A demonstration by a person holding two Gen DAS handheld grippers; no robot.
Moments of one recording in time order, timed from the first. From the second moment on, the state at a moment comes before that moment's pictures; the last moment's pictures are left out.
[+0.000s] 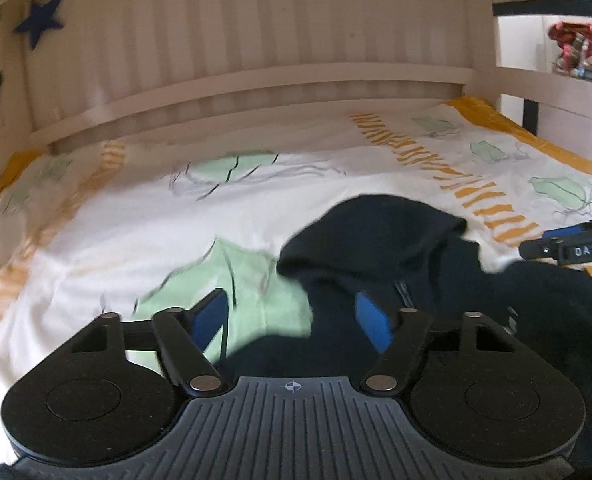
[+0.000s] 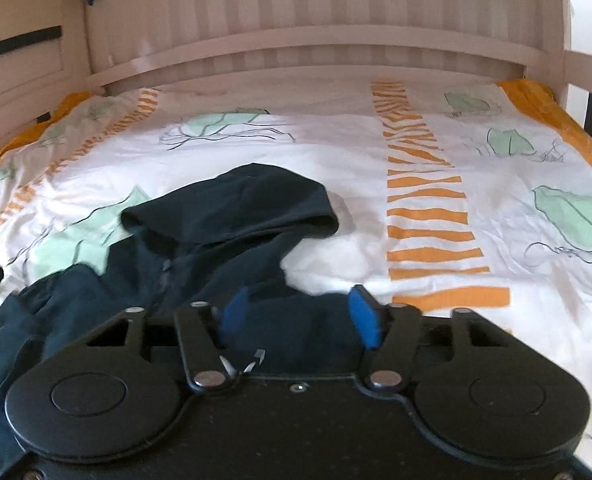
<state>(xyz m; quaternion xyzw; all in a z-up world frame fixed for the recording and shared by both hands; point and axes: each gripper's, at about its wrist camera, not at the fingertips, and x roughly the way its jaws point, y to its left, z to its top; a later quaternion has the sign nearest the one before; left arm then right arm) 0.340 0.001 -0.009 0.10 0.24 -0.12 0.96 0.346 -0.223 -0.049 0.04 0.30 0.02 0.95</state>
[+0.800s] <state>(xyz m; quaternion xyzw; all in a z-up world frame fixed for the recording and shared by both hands) 0.462 -0.029 -0.078 0.21 0.26 -0.12 0.94 0.464 -0.249 -0.090 0.00 0.32 0.01 0.95</state>
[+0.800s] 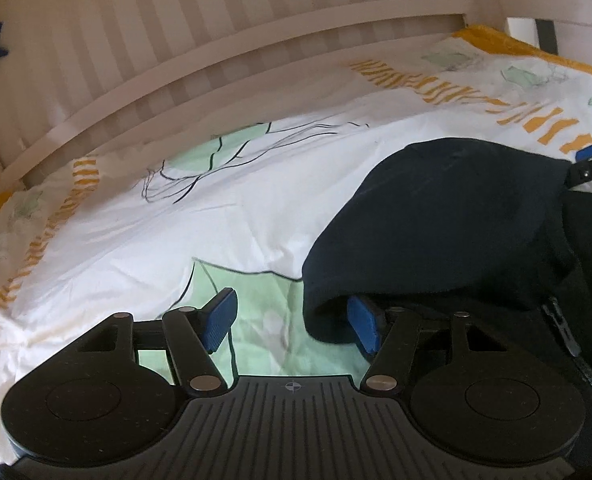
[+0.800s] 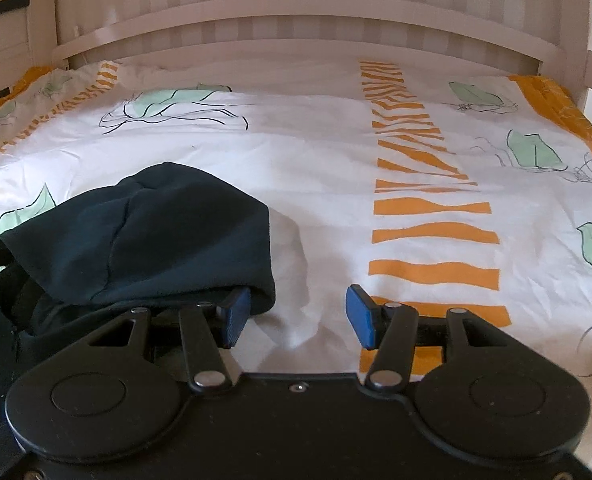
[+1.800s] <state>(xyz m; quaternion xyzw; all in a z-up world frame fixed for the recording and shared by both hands) 0.486 0.021 -0.075 0.05 0.26 -0.06 0.96 0.476 -0.225 -0.058 0.00 0.26 0.05 0.96</state>
